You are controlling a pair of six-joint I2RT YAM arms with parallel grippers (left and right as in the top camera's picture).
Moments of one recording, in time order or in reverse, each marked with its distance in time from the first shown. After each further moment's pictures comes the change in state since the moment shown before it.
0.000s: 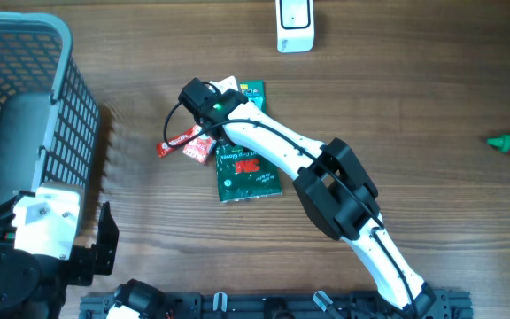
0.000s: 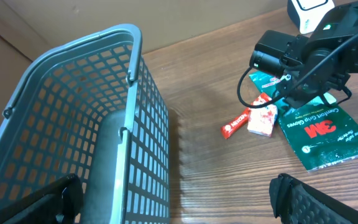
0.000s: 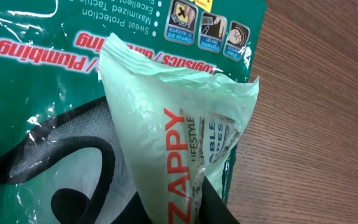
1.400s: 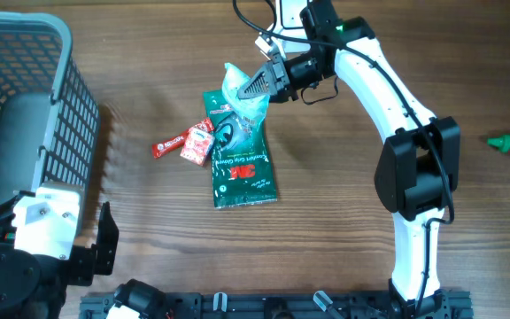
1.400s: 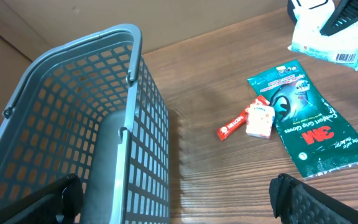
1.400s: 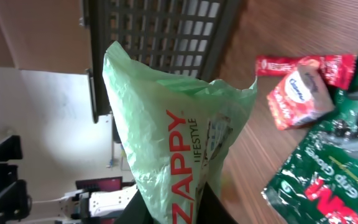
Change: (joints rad) left arm 0.000 0.000 0.000 0.000 0.000 0.000; right arm -0.471 -0.176 -0.004 -0.135 -1.785 -0.344
